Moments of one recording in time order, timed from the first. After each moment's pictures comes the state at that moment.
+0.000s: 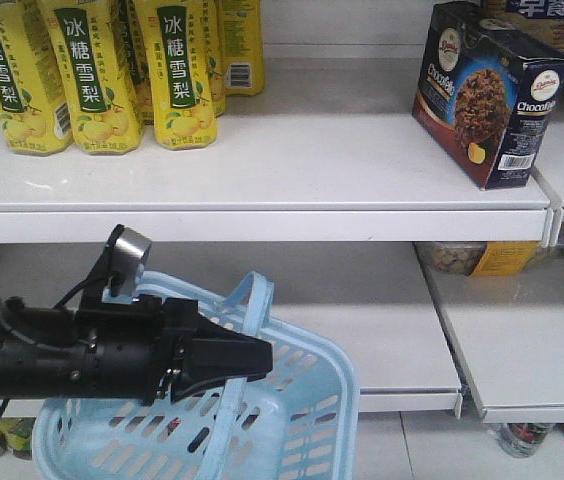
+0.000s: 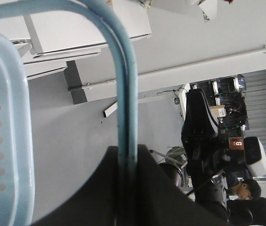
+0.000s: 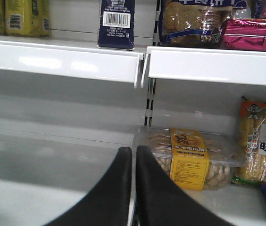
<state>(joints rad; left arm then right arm) -0.36 1.39 -0.68 -1.67 0.97 0.84 0.12 0.05 0.01 -0.02 0.00 -0.04</state>
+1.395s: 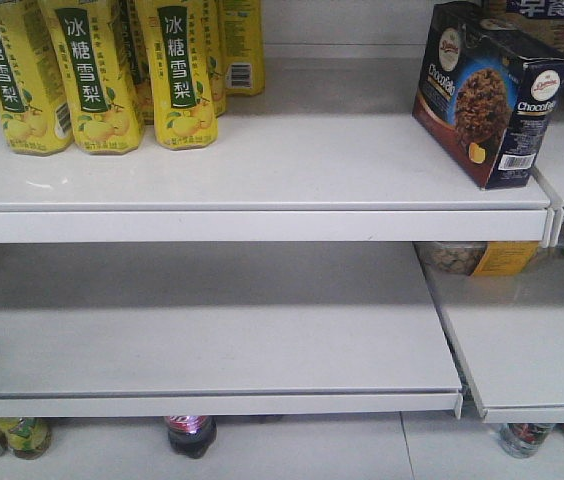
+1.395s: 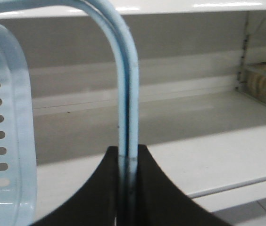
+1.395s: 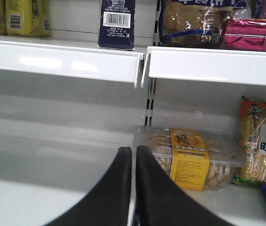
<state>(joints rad) -0.21 0.11 0.03 -0.10 0.08 0.05 0.12 0.05 0.01 -0.02 0.00 -0.04</state>
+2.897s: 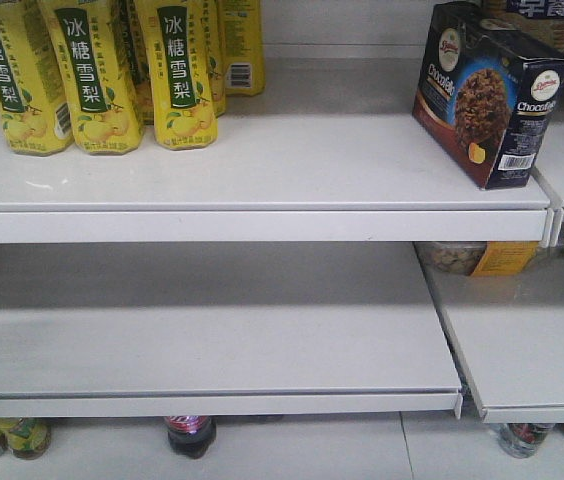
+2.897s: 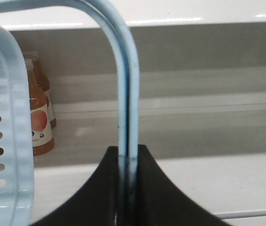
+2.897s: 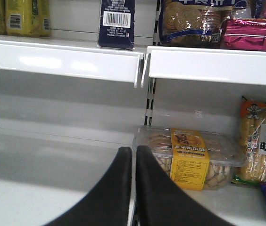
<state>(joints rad) -0.01 -0.01 0.04 0.01 0.15 -0.03 0.12 0.05 0.01 -0.02 0.00 -0.04</state>
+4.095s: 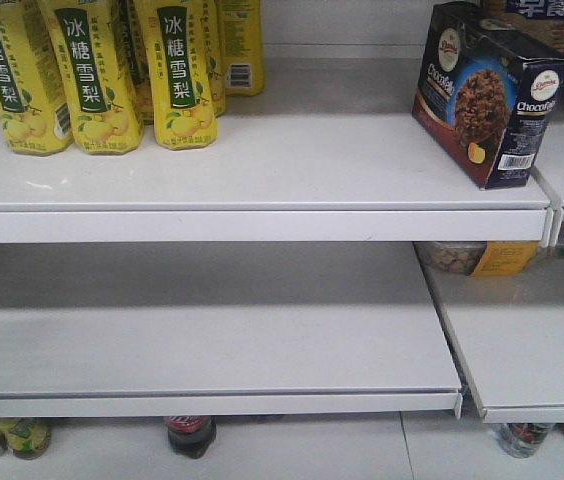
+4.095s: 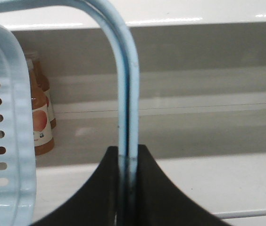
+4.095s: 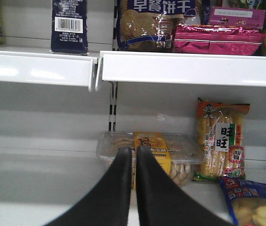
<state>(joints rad) -0.01 -0.01 0.04 0.01 0.15 -0.03 -0.02 -0.01 0.03 -0.04 0.00 -0.02</state>
